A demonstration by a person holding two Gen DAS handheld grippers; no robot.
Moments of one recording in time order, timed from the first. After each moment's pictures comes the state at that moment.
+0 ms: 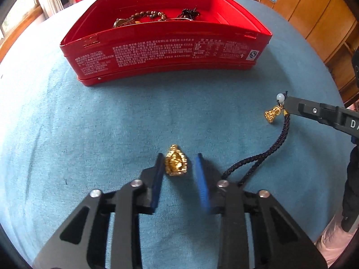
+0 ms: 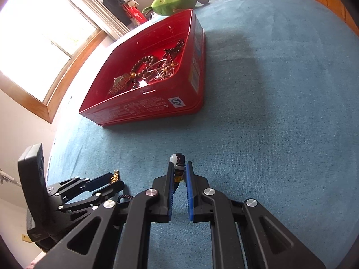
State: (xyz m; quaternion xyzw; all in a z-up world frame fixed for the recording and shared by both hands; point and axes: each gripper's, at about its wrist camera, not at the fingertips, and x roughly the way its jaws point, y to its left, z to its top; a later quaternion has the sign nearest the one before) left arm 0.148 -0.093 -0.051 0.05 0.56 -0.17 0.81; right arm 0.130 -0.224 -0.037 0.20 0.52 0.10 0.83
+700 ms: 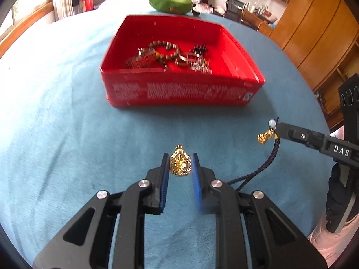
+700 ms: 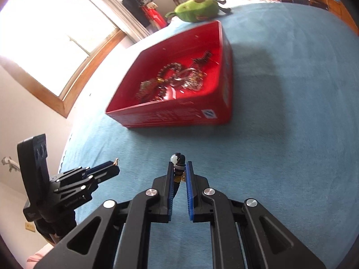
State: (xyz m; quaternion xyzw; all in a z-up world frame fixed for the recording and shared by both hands) left arm 0.136 -0.048 0.005 -0.01 0.51 -0.18 0.84; right arm 0.132 -0.203 -0.001 0.19 0.49 0.16 0.84
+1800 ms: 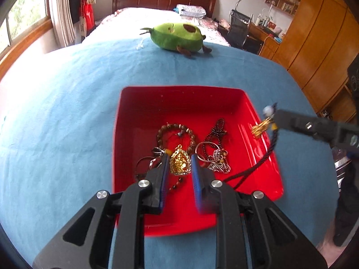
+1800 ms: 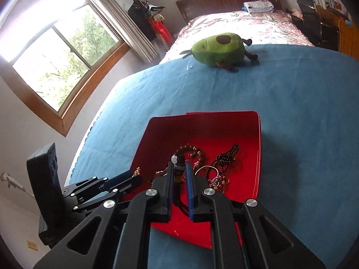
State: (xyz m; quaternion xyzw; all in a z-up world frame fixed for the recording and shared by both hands) left arm 0.308 -0.071 0.057 -0.01 0.49 -0.17 0.86; right arm 0.308 -0.188 0.062 0.17 0.47 0.15 0.85
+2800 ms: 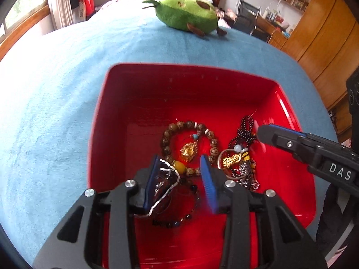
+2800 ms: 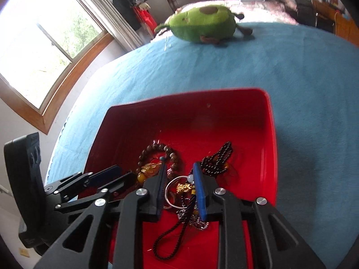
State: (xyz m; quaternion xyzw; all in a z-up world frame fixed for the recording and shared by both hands) left arm 0.361 -0.077 -0.003 -0.02 0.51 -0.16 0.84; right arm 0.333 -0.181 0.009 0.15 0.48 0.10 0.86
